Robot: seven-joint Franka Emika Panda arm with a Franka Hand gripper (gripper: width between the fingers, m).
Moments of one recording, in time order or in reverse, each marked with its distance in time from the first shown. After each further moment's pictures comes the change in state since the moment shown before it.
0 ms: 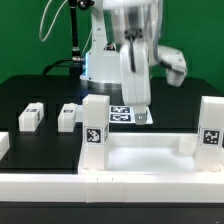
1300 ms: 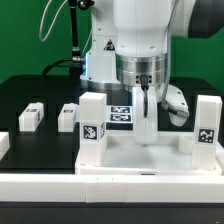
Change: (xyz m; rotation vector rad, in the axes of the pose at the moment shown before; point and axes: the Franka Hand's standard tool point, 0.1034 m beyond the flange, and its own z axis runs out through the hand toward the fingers) arm -0.004 0.018 0.052 -0.032 0.067 -0.026
